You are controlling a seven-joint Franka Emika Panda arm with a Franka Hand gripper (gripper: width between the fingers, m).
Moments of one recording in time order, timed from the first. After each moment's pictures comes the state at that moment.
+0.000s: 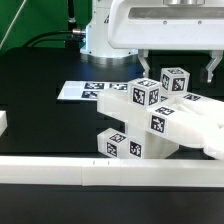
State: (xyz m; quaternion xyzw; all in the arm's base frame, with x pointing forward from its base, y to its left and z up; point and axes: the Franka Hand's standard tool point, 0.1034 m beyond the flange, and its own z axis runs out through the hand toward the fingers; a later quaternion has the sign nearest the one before) arm 0.588 0.073 0.117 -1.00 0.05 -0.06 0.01
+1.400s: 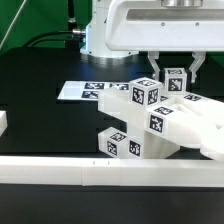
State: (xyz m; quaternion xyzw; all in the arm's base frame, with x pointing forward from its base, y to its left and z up) arm 0.585 0.071 0.114 -0.99 0.08 -0.06 0.01
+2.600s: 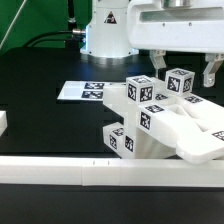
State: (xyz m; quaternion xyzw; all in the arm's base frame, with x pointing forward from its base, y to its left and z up) arm 0.587 0.081 0.114 -0.91 0.41 -0.06 0.06
